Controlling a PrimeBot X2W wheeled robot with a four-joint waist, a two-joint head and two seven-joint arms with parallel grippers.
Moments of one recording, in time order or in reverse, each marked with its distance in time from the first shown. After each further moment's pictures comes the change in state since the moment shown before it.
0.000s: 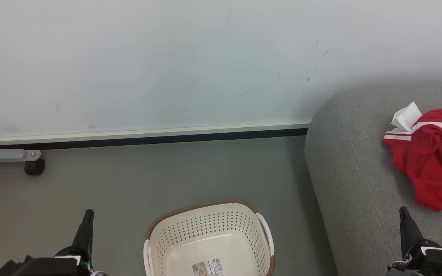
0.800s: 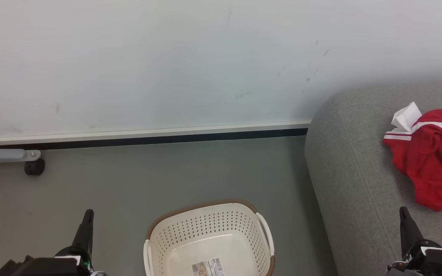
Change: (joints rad) left arm 0.000 0.000 0.000 0.000 0.000 0.000 0.000; right arm 0.000 0.000 0.000 0.000 0.000 0.000 0.000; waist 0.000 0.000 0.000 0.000
